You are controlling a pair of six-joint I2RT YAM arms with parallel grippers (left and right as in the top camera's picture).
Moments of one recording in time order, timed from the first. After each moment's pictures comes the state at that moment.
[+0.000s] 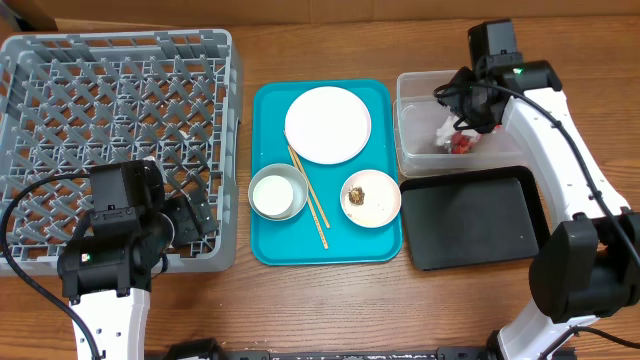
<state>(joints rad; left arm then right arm) 0.14 1.01 1.05 -1.12 0.01 -0.24 0.12 1.85 1.64 -0.91 0.02 0.74</state>
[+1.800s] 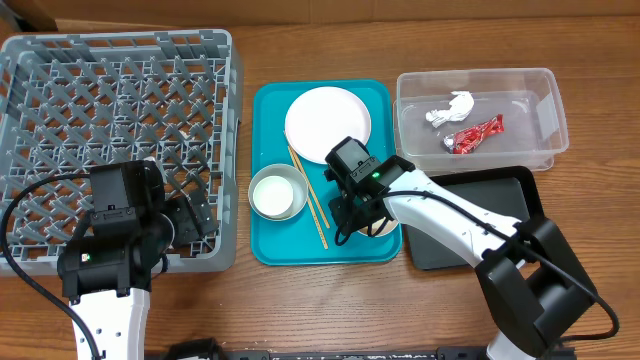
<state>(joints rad) 0.14 1.01 1.05 -1.12 0.01 -0.24 0.69 1.84 1.21 -0.74 -0.15 0.26</state>
